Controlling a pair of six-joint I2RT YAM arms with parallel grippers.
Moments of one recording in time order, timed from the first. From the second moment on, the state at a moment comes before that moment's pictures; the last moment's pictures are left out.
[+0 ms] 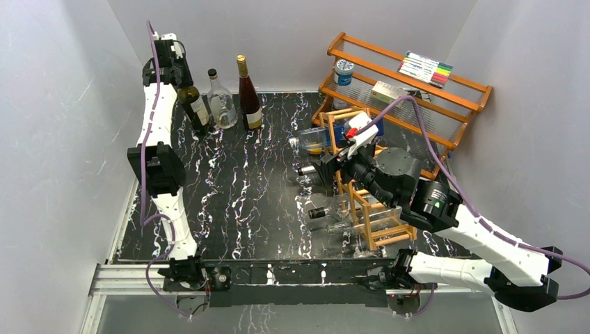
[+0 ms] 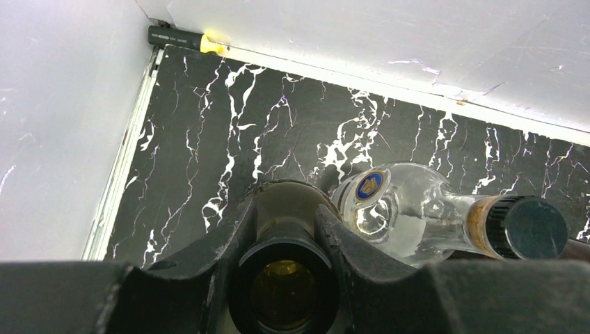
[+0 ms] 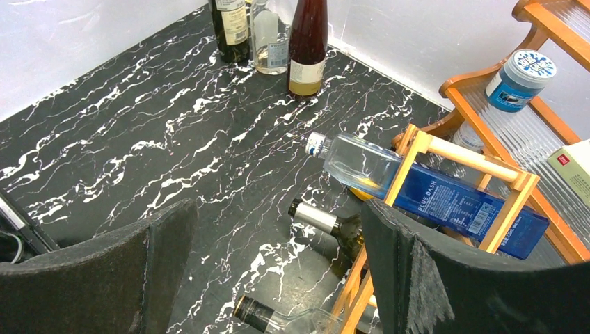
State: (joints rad) left arm 0.09 2.19 2.32 -0.72 -0.11 -0.10; right arm 1.11 0.91 1.20 -0.43 0.40 0.02
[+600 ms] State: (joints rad) left arm 0.09 2.24 2.37 -0.66 -0.10 -0.08; right arm 1.11 0.92 1.22 -0.46 0.40 0.02
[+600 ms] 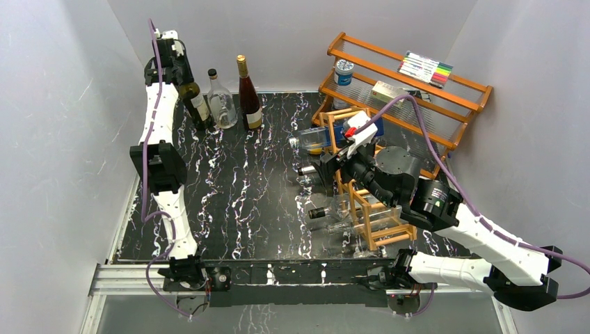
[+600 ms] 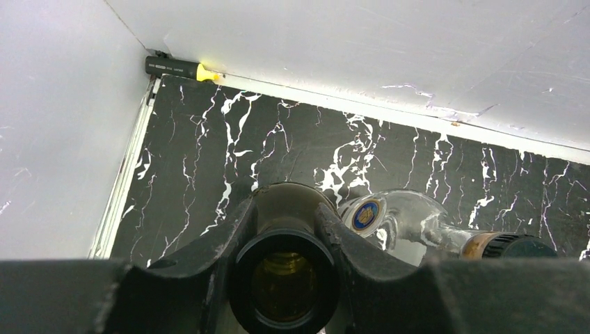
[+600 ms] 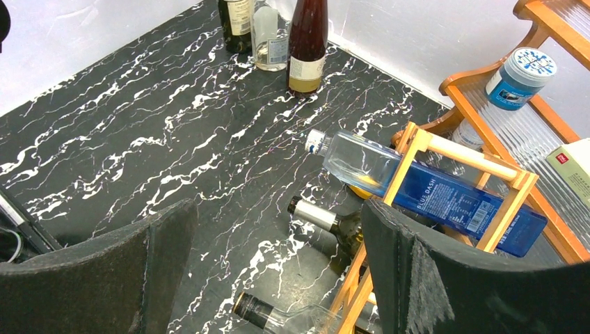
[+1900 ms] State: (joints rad) left arm 0.09 1.22 0.87 0.02 0.45 -0.35; right arm 1.11 1.17 1.22 -0.48 0.43 0.01
